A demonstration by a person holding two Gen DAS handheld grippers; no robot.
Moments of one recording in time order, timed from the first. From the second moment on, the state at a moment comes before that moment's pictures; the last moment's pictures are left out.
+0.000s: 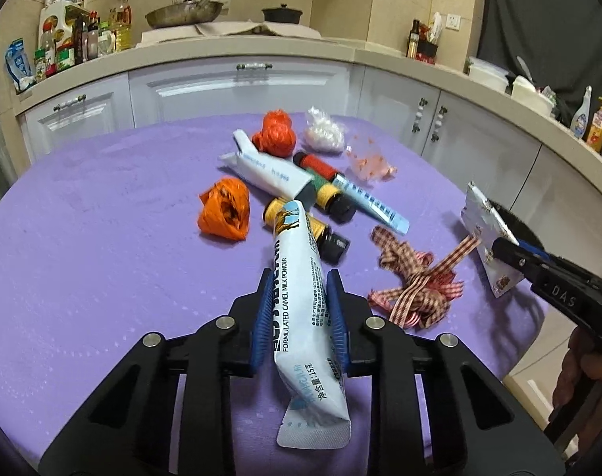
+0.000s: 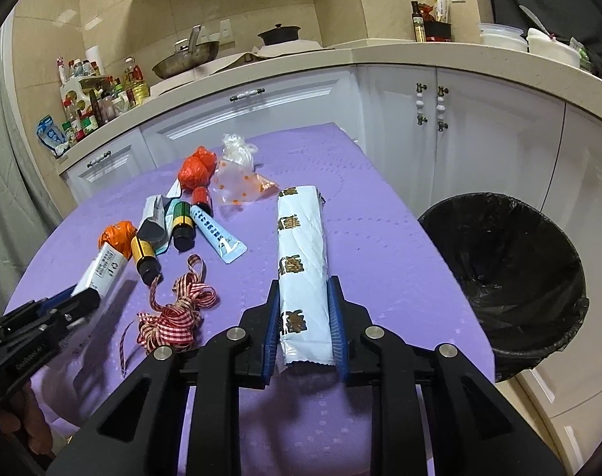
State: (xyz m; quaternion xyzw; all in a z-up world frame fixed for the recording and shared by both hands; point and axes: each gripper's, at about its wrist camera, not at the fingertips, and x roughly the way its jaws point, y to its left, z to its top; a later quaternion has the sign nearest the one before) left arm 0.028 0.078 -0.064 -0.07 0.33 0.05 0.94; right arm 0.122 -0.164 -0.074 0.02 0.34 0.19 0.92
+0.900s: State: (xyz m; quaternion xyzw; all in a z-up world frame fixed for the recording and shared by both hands) left arm 0.172 -0.127 -0.021 0.01 0.30 -0.14 0.95; right arm 0.172 -0.316 -0.059 0.07 0.30 0.01 0.95
